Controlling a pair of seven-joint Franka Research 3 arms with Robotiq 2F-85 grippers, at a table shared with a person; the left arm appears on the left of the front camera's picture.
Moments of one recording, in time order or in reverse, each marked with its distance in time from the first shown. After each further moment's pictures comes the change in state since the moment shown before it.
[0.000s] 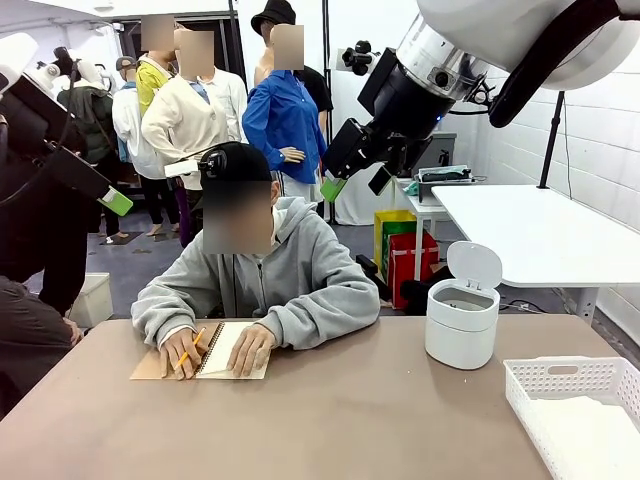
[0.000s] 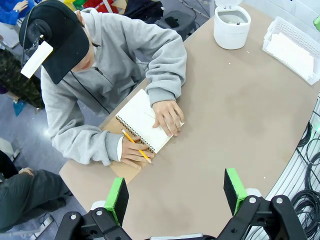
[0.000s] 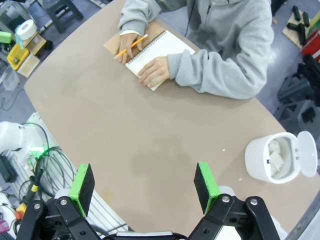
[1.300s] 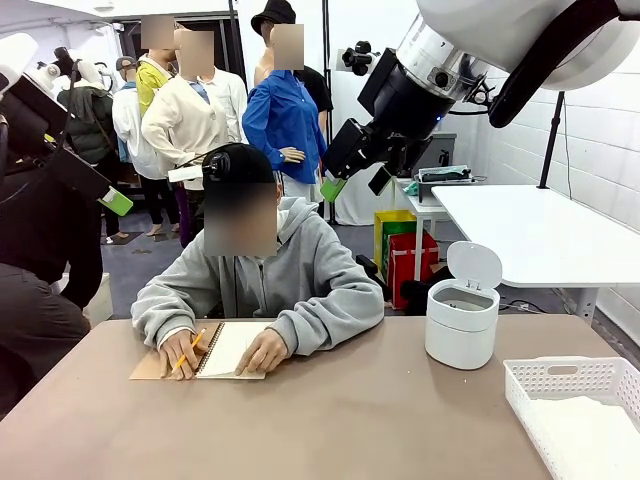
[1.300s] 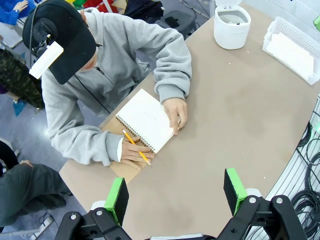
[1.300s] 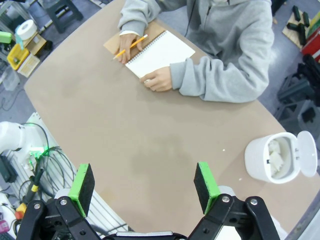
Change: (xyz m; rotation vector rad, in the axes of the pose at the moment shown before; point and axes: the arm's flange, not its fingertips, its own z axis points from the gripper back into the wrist) left arm 0.000 0.000 0.000 0.000 0.000 0.000; right arm 0.000 0.000 0.000 0.000 0.000 0.000
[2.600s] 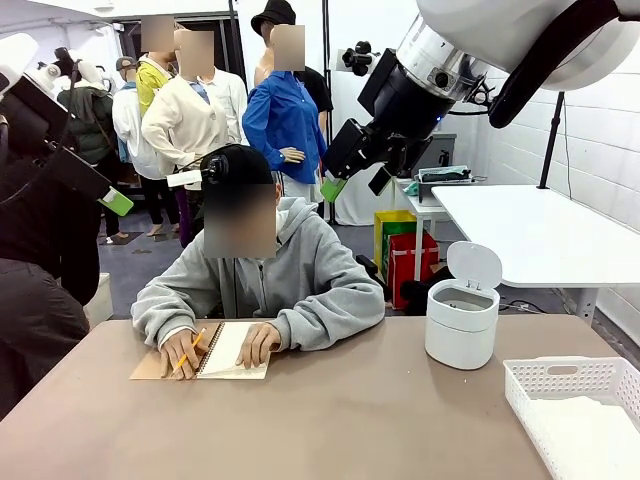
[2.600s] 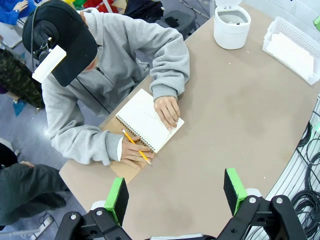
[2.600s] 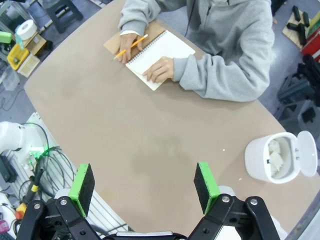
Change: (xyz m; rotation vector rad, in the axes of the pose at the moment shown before) left arm 0.000 0.000 0.000 0.000 0.000 0.000; right arm 0.000 0.000 0.000 0.000 0.000 0.000
